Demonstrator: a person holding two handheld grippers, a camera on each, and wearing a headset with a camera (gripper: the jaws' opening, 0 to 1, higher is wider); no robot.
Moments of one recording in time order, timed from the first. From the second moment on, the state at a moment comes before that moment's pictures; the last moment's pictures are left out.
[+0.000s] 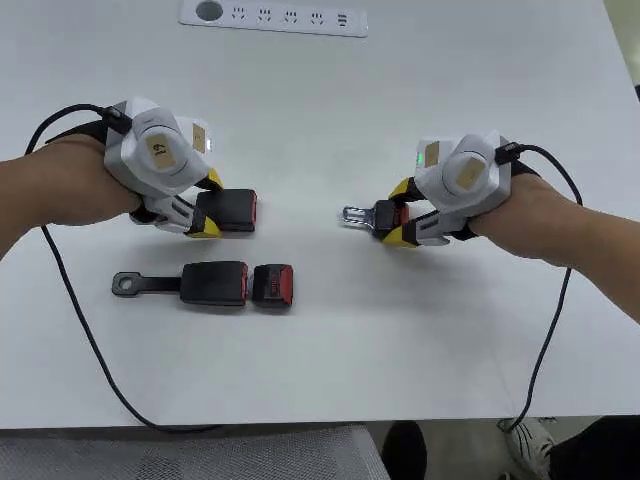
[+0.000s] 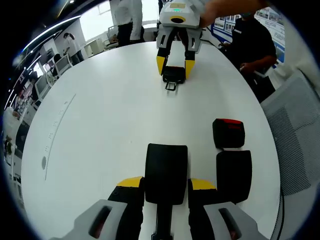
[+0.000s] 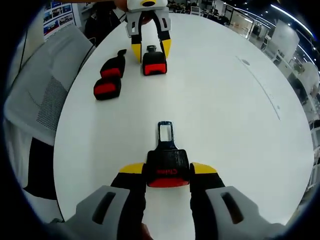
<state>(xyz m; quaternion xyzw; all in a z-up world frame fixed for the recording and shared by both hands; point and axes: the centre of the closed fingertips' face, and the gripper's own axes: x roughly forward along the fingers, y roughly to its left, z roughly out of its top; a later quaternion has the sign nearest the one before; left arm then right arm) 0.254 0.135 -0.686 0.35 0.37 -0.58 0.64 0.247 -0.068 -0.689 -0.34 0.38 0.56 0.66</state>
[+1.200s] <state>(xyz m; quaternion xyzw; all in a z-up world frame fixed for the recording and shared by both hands) 0.252 0.137 -0.691 0.38 0.36 -0.58 0.62 0.242 -0.008 -0.689 -0.34 0.36 0.58 0.64</state>
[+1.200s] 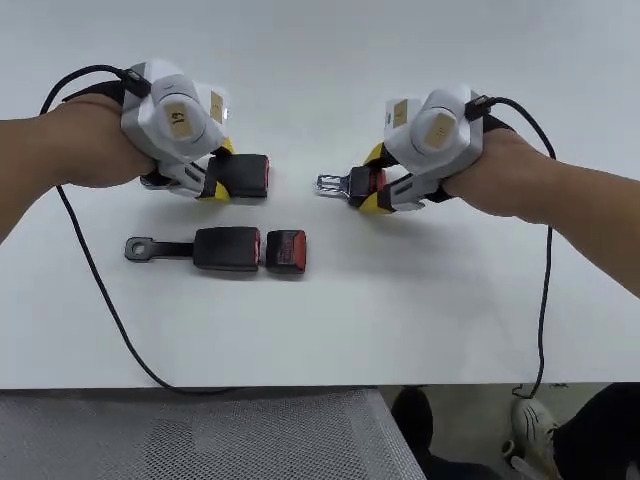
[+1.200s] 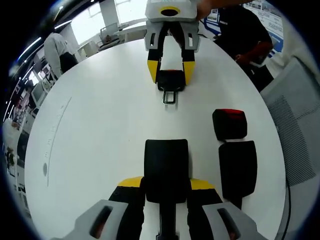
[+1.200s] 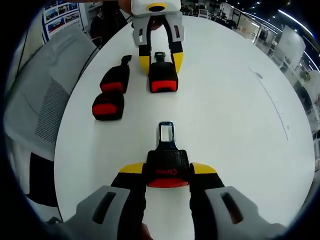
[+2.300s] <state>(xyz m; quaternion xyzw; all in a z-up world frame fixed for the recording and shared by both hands) 0.253 0.139 -0.693 0.38 0.36 -0.58 0.62 0.247 0.051 -0.690 -0.34 0.35 0.59 0.64</state>
